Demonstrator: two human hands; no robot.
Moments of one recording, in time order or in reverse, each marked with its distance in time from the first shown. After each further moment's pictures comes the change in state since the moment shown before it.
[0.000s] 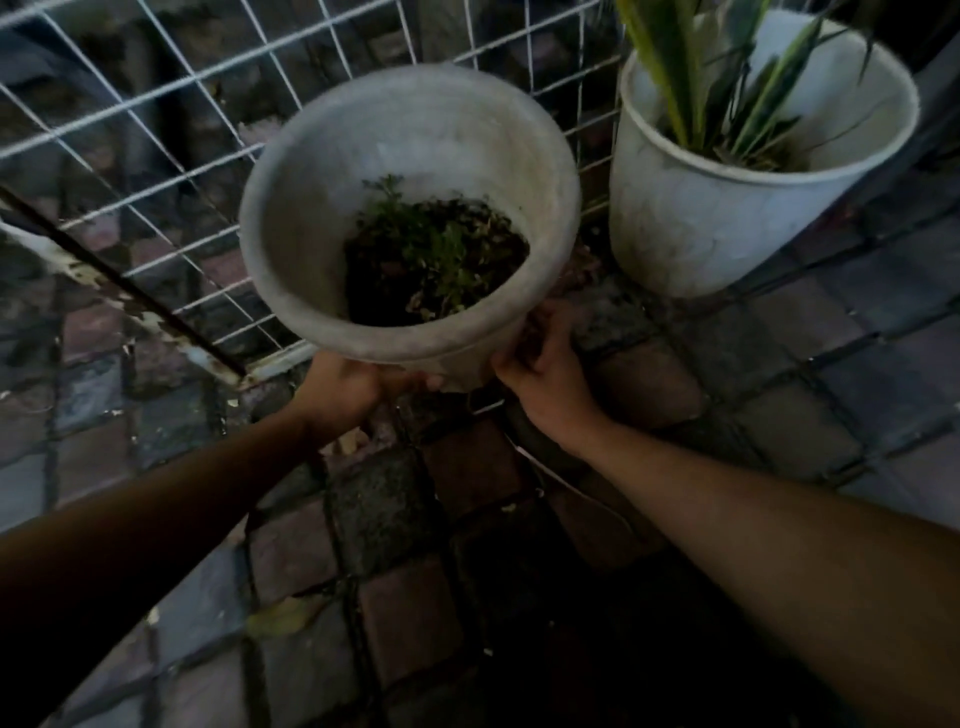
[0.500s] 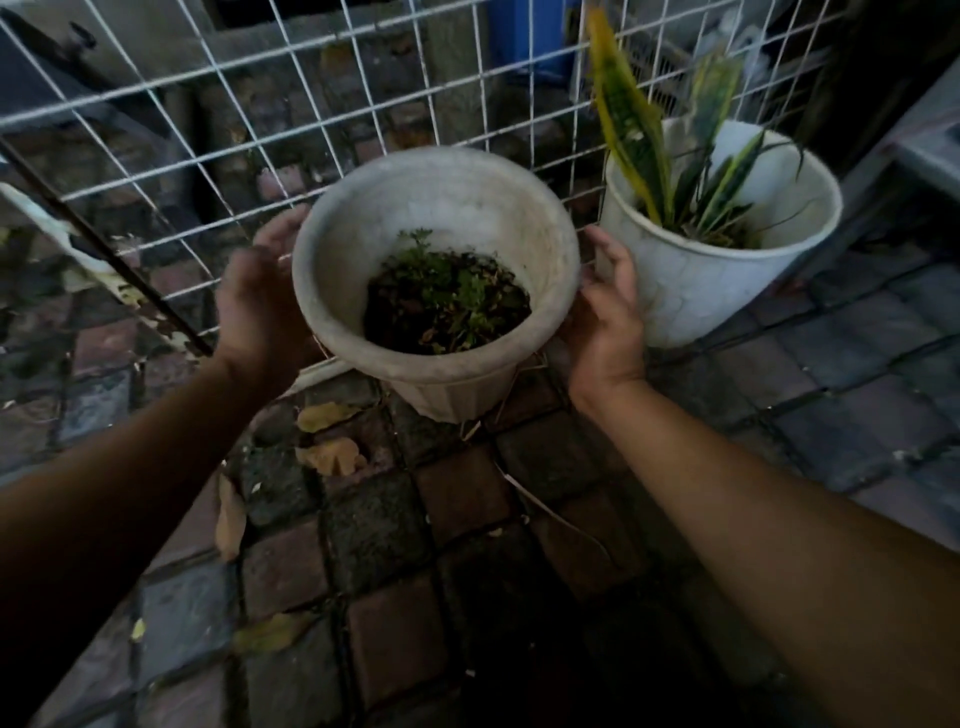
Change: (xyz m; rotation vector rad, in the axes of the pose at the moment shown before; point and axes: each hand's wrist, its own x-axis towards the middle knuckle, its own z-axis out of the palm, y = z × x) left_hand 0.010 0.049 -0.077 -0.789 0.277 0.179; right_hand 0.021 -0.105 -0.032 0.482 0.243 -0.013
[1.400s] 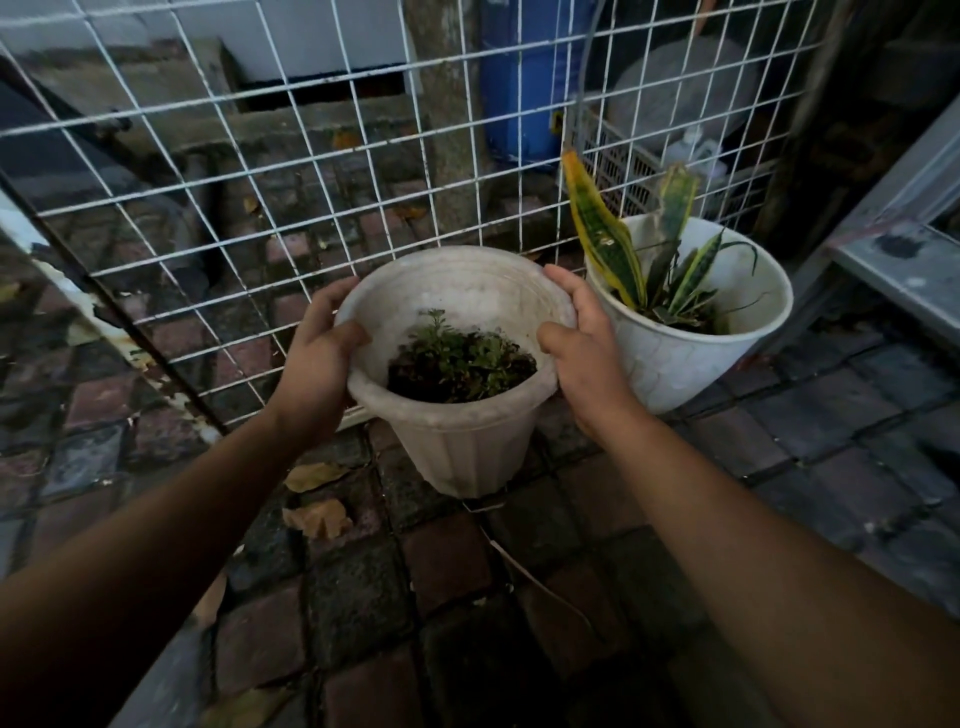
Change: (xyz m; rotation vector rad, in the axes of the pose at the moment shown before) left_hand 0.014 -0.004 0.042 0.082 0.149 -0.048; right_hand 0.031 -0.039 0.018 -0.460 -0.195 -0.063
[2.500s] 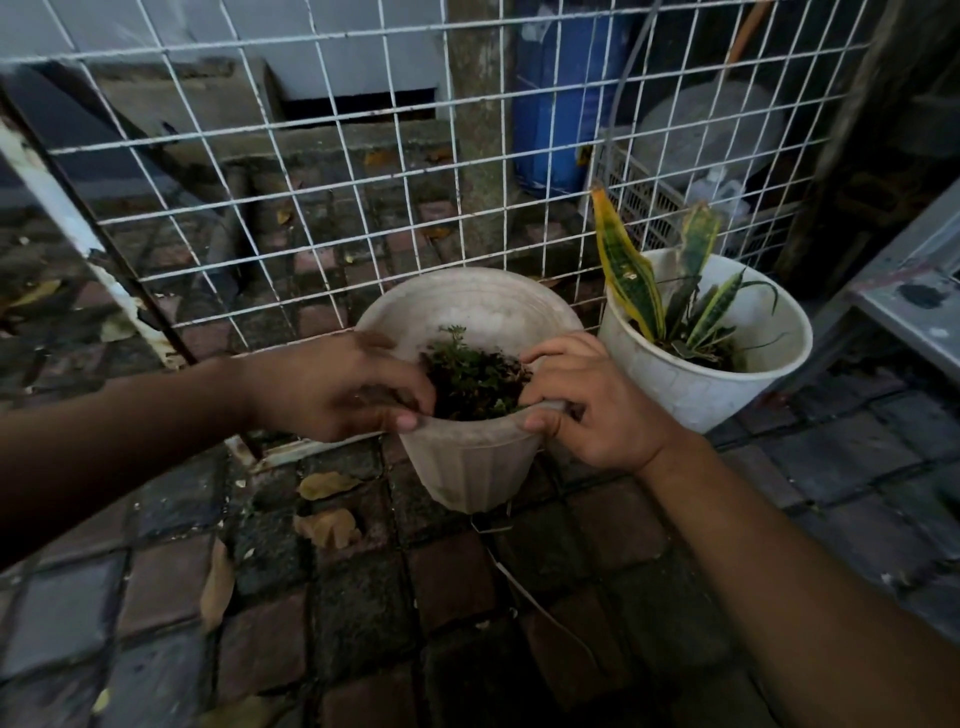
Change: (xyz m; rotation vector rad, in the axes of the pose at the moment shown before) left_hand -0.005 0.071 -0.028 1.131 -0.997 0.772; right_hand -0.004 -0.008 -0.025 -0.721 -0.461 -0.840
